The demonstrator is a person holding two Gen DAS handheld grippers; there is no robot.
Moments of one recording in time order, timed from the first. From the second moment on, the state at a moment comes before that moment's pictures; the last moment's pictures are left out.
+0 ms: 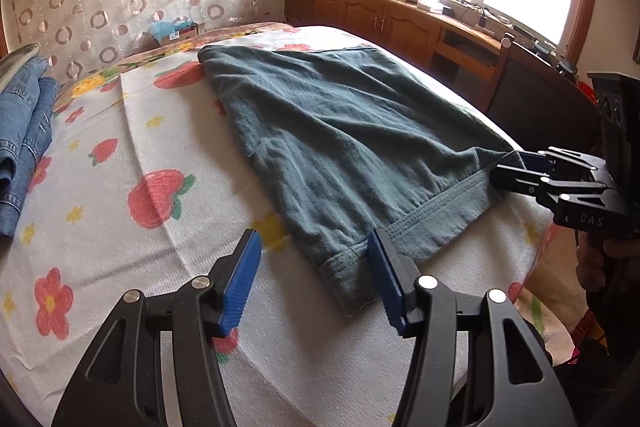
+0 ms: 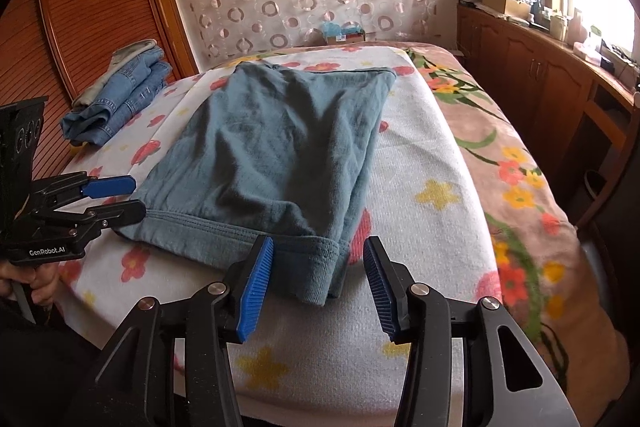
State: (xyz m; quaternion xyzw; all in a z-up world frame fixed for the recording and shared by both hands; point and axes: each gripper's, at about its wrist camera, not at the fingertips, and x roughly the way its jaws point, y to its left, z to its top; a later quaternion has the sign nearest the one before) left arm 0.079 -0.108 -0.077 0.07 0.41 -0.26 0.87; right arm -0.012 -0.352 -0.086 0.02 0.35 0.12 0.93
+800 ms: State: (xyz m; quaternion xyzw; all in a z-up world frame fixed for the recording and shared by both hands) left arm 0.070 -0.113 -0.077 0.07 0.41 -0.27 0.87; right arm -0.019 -0.342 -0.094 0.00 0.32 0.13 0.94
